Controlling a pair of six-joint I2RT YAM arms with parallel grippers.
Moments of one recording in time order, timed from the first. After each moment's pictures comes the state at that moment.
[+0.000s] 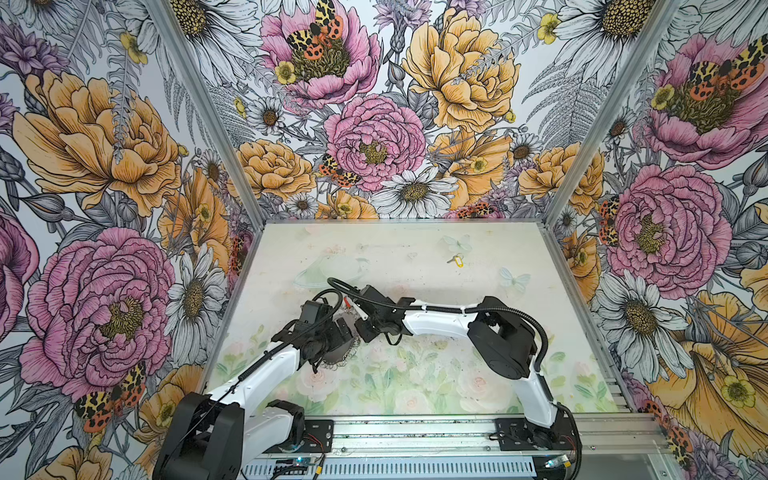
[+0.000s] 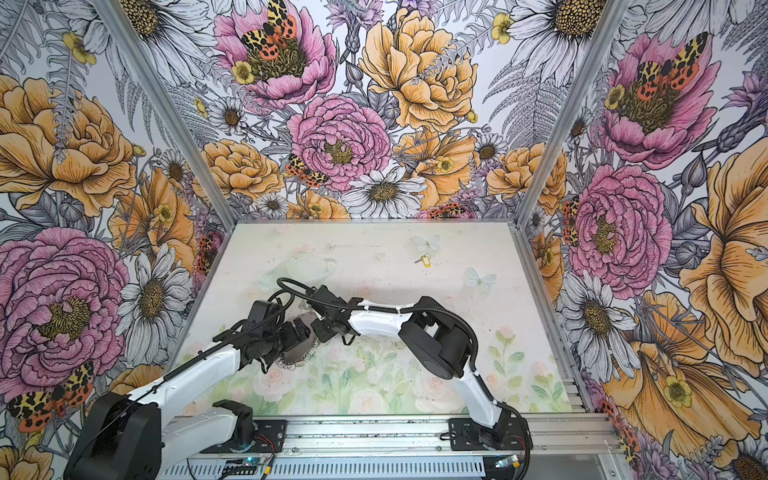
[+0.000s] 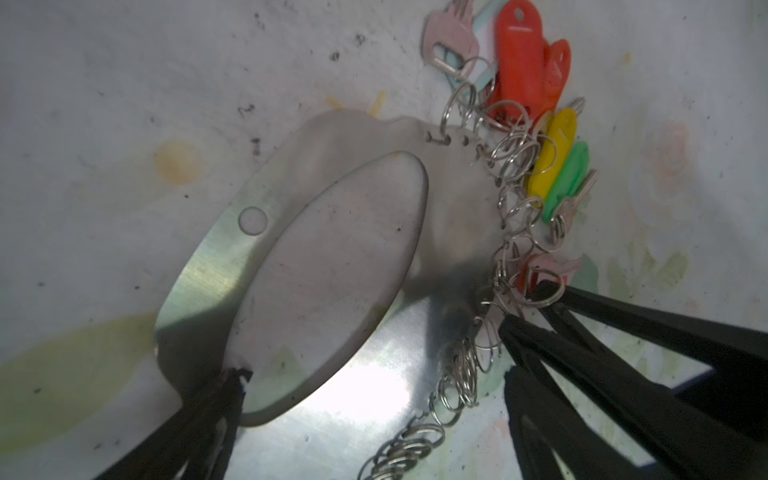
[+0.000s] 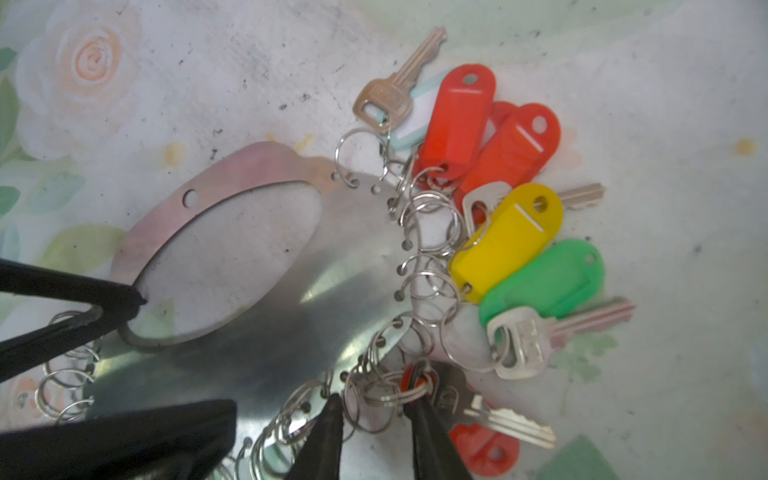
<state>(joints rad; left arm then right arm) -0.28 1.11 0.46 -0.40 0.07 -0.79 0.99 2.14 1.51 -0.34 -0.03 0.27</state>
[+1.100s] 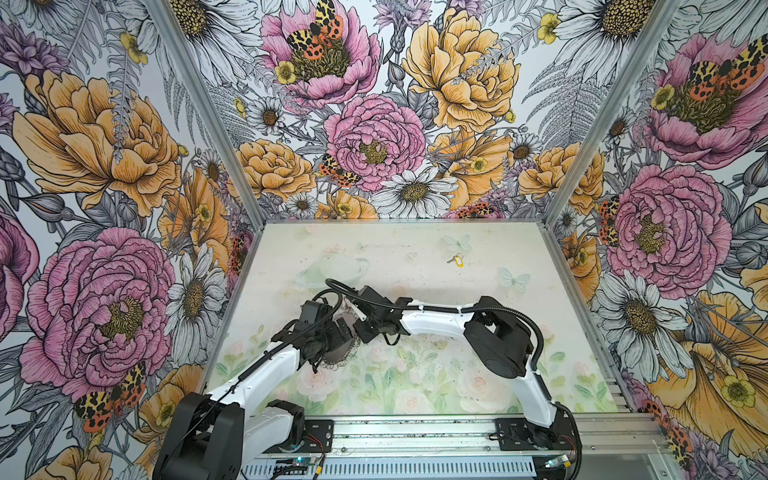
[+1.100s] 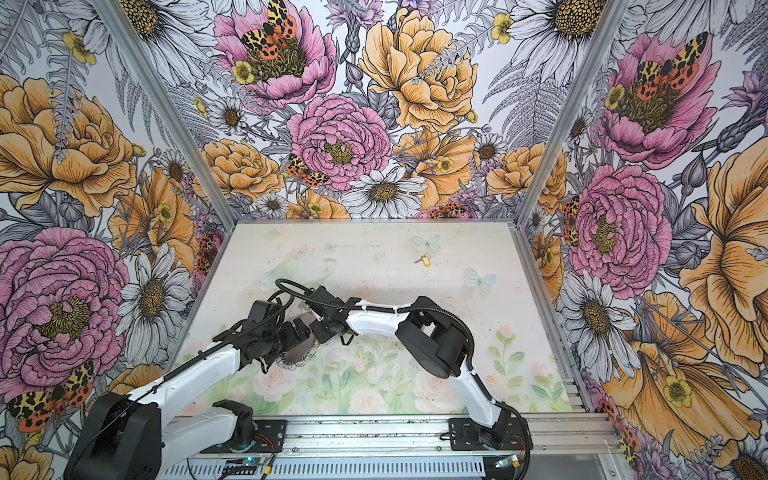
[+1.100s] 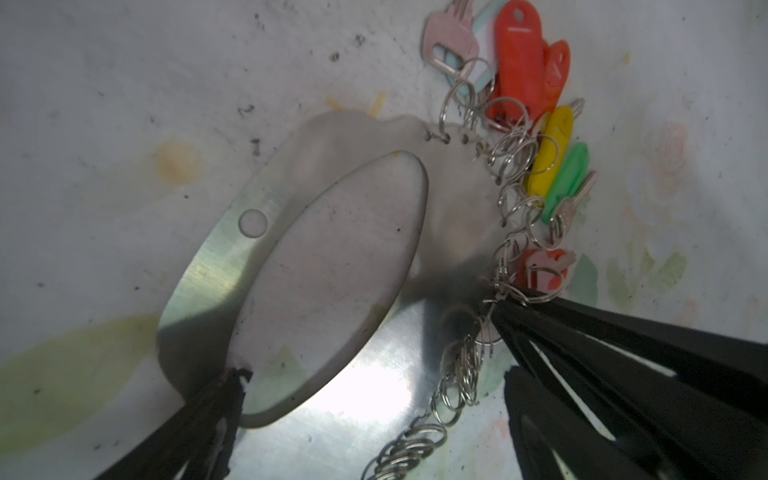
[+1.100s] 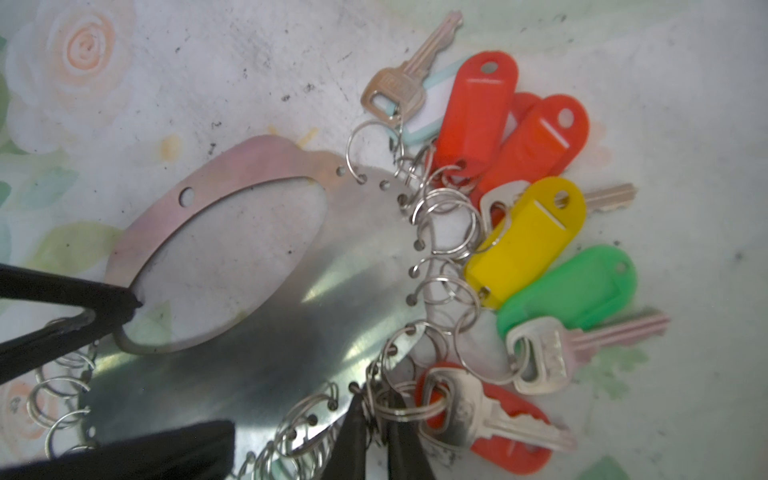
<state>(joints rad) -0.28 1.11 0.46 -0.40 0.07 -0.79 1.00 2.17 1.53 -0.35 -0.05 0.27</state>
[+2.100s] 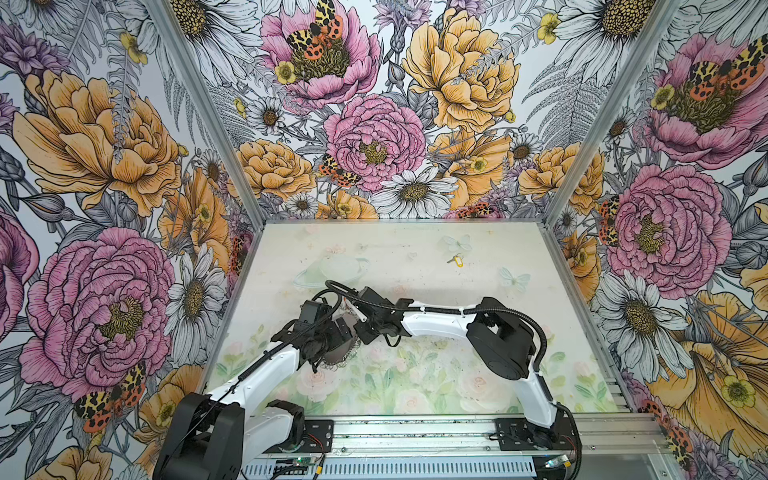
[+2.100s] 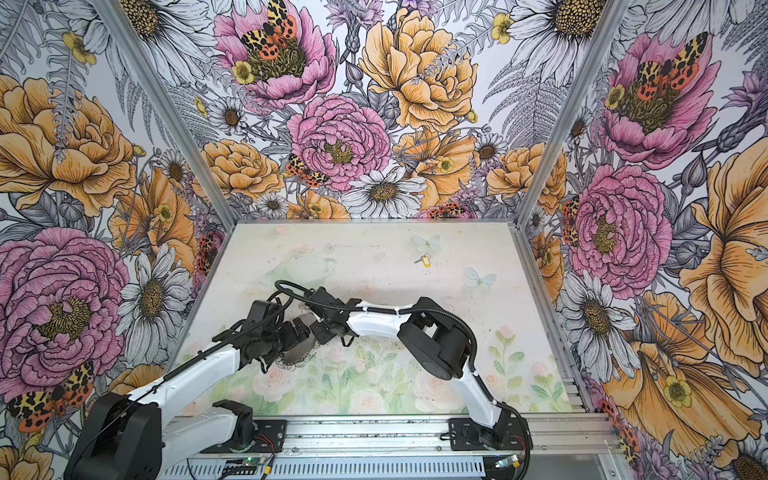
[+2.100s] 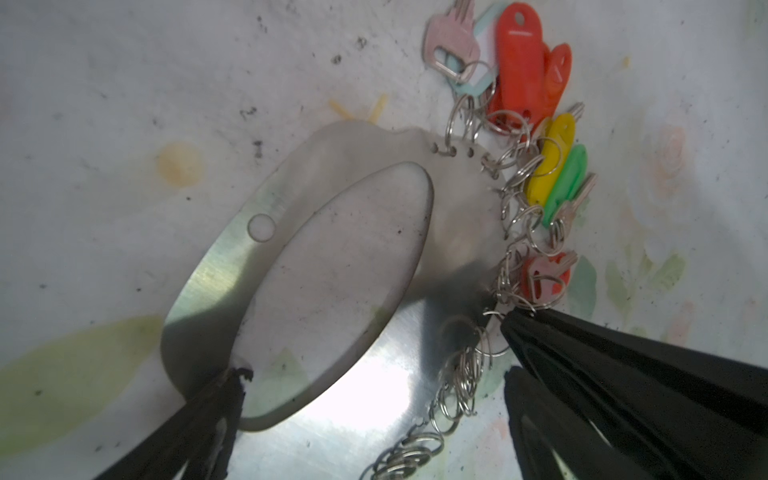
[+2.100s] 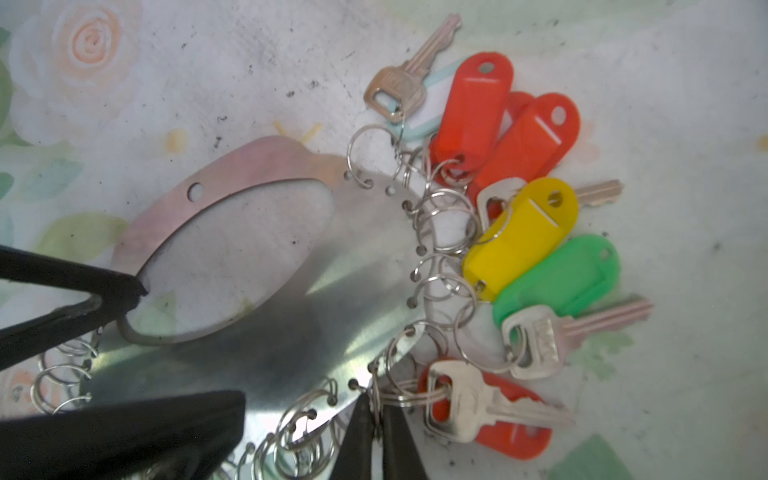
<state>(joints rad) -0.28 1.11 0.46 -0.40 0.07 -0.79 1.00 2.15 1.51 -0.35 -0.03 0.26</state>
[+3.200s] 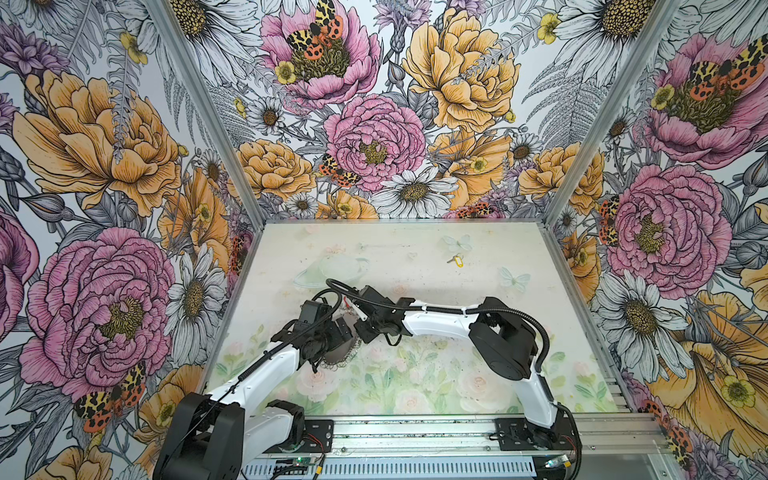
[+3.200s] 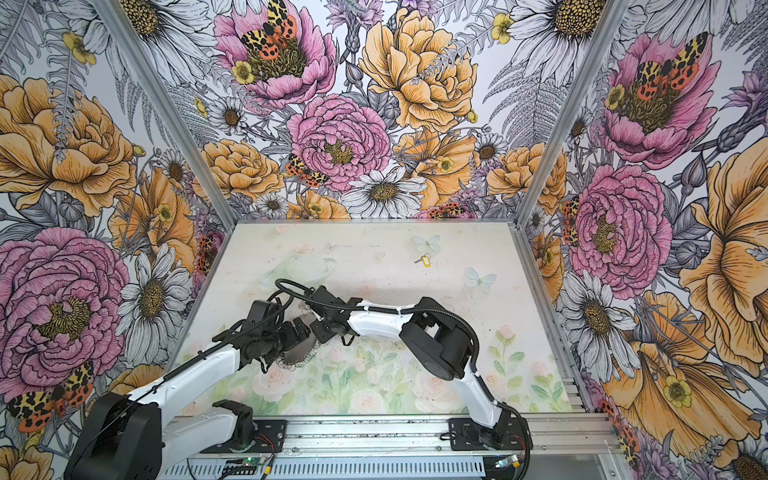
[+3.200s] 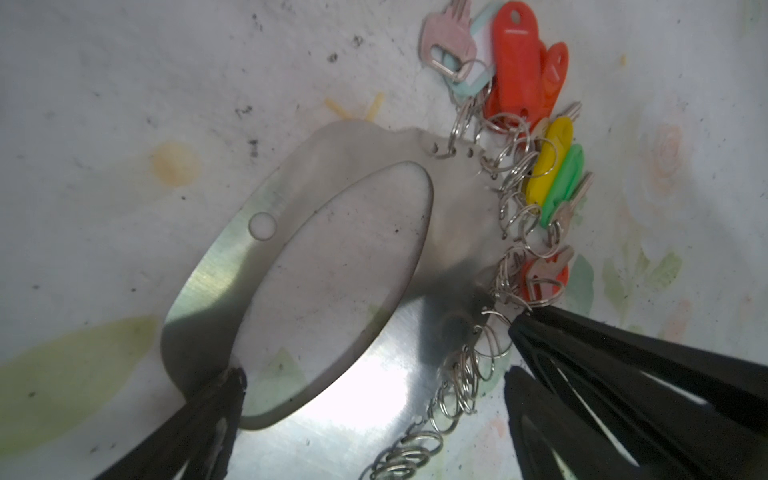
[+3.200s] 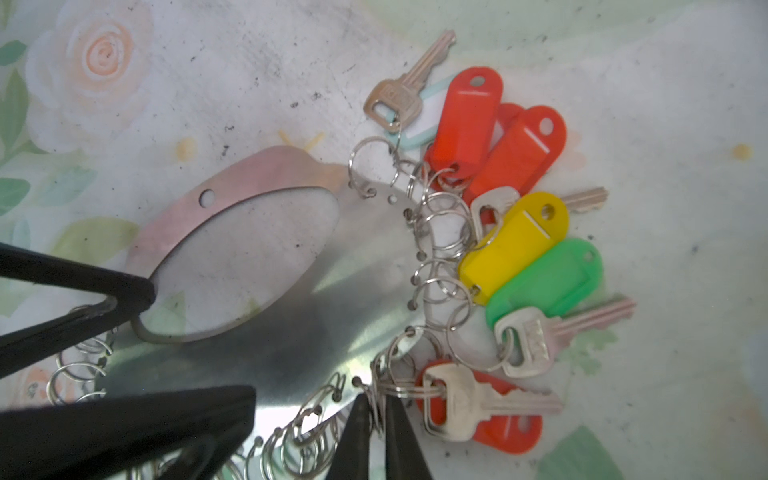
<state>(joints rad) -0.28 1.11 0.46 -0.40 0.08 -0.79 0.99 2.14 1.51 -0.35 -0.03 0.26</state>
